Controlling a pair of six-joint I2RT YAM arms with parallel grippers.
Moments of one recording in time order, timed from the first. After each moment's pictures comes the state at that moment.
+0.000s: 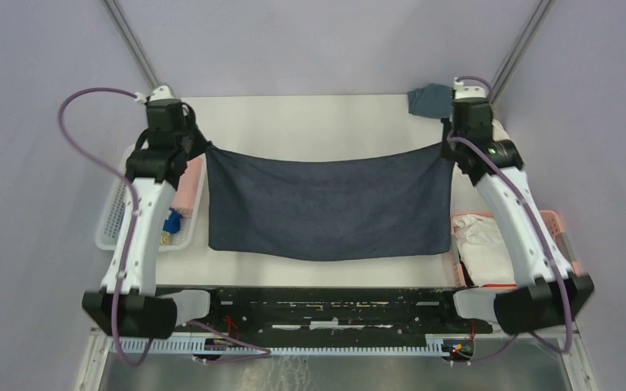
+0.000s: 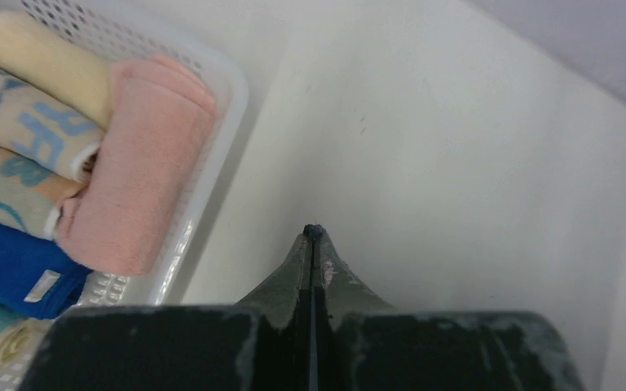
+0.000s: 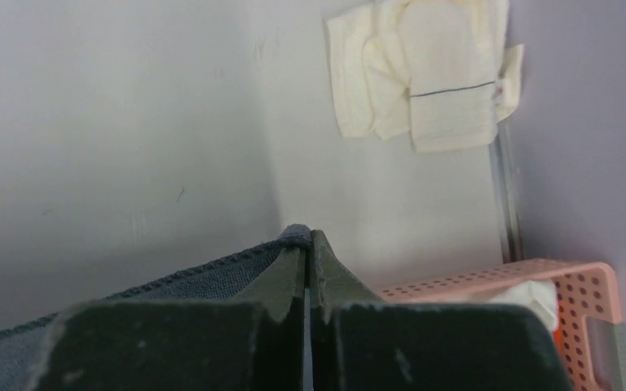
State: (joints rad) left arm -0.05 1.17 1.41 -0.74 -0.20 -0.46; right arm 0.17 1.21 1.38 -0.78 0.33 0.10
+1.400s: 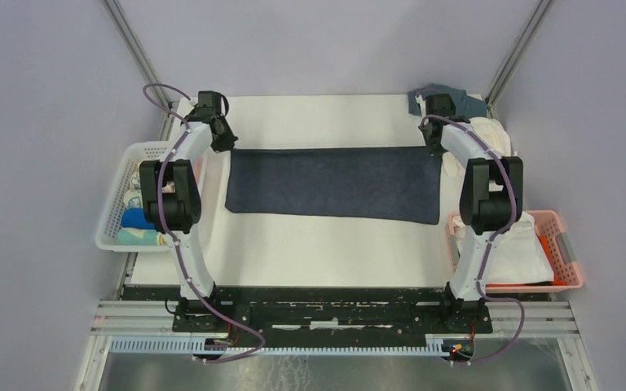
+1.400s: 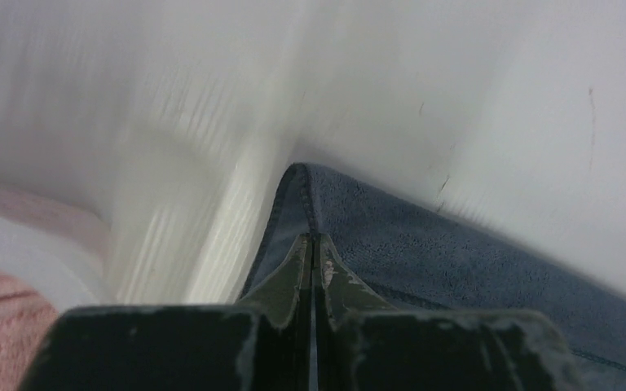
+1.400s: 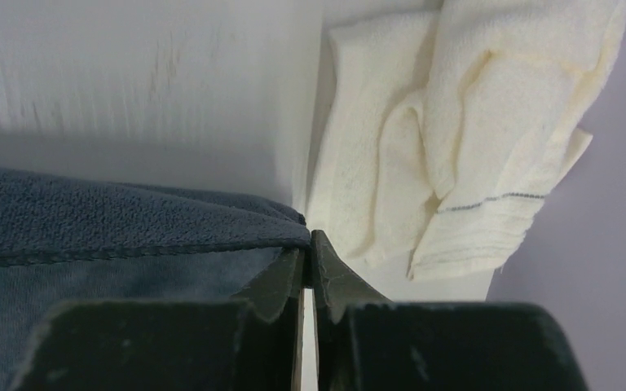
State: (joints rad) left arm 0.01 2.07 1.68 -0.53 -0.10 -0.44; right arm 0.04 2.07 1.62 -0.53 0.34 -0.25
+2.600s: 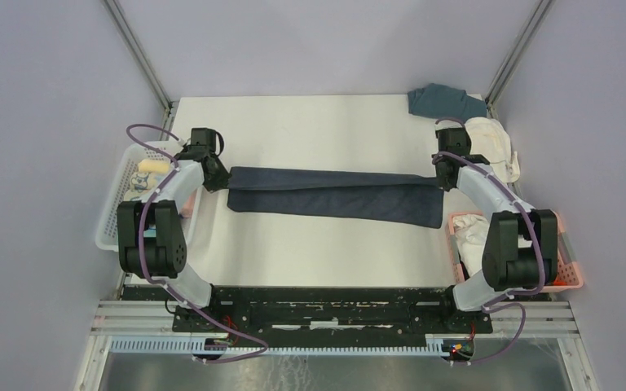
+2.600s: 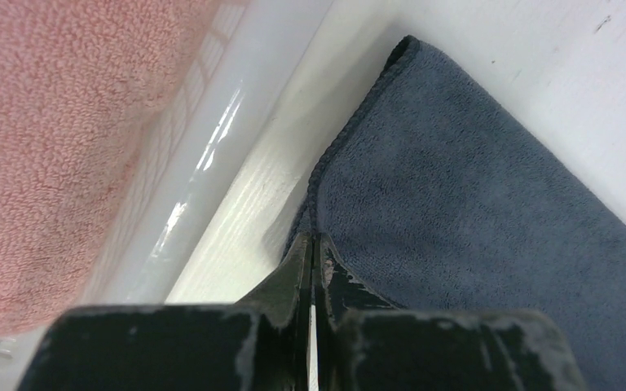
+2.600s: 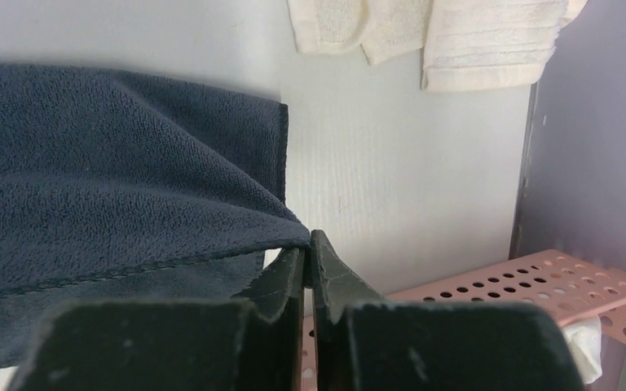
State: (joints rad) left arm 0.01 1.64 1.11 -0.52 -0.16 -0.56; right arm 0.04 1.56 1.05 -0.47 0.36 -0.08
